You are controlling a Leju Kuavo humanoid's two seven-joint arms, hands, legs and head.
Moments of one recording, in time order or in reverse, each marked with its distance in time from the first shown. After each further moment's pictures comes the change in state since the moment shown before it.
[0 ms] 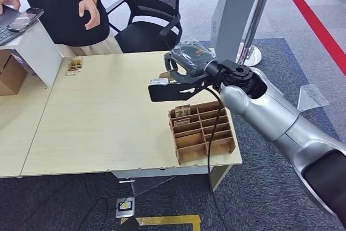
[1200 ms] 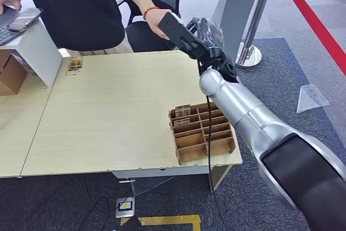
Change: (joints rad) left arm -0.003 -0.012 -0.003 0.000 -0.018 0.005 0.018; right arm -0.080 0.297 -0.200 0.607 -0.193 -0.647 0.206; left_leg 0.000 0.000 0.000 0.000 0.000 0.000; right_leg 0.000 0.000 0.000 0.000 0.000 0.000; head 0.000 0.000
